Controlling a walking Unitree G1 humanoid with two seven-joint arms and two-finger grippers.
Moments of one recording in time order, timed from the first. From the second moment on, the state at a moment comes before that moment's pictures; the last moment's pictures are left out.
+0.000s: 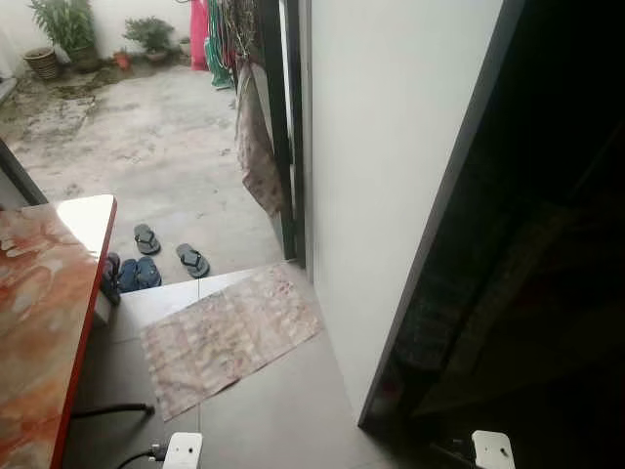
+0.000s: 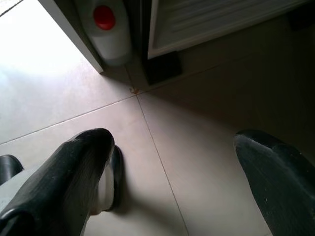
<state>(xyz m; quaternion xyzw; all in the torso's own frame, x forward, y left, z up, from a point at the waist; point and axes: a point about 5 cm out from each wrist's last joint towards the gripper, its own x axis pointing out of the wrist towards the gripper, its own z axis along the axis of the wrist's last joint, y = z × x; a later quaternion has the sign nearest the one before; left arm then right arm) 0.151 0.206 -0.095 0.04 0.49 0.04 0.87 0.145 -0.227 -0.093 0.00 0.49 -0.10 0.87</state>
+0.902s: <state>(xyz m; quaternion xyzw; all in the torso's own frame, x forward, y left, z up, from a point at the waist) 0.127 0.247 -0.093 0.05 0.51 0.05 0.86 0.138 -0.226 -0.095 -0.03 0.49 -0.08 0.87</state>
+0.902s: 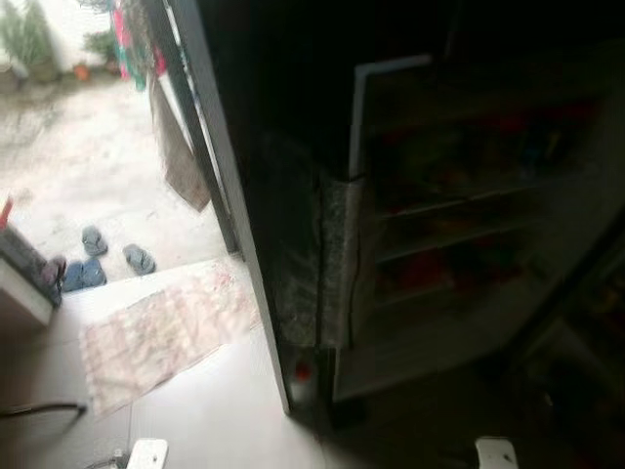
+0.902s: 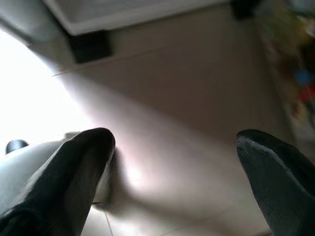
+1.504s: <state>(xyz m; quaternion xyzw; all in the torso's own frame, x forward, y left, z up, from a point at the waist) 0.135 0.217 -0.098 0.04 0.50 0.04 0.86 0.131 -0.240 -0.094 -0.02 0.49 -0.09 0.87</state>
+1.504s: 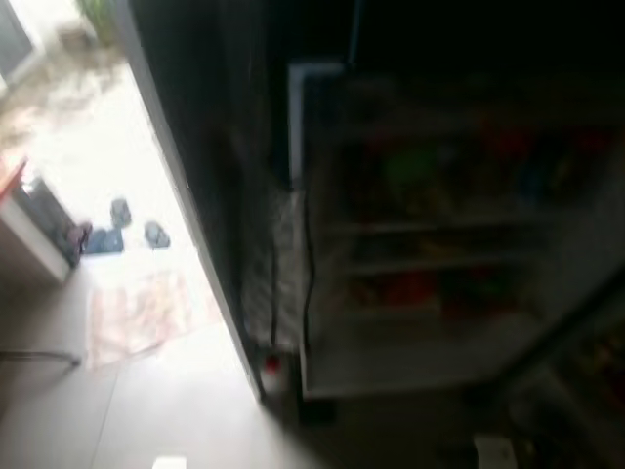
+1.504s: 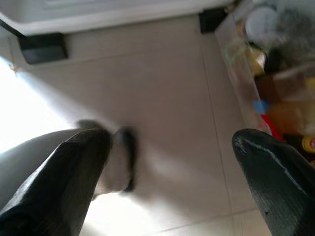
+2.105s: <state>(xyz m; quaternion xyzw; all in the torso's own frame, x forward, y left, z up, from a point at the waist) 0.134 0.229 -0.095 0.04 0.49 0.03 0.87 0.128 -0.244 -0.094 -0.02 0.49 -0.10 0.86</state>
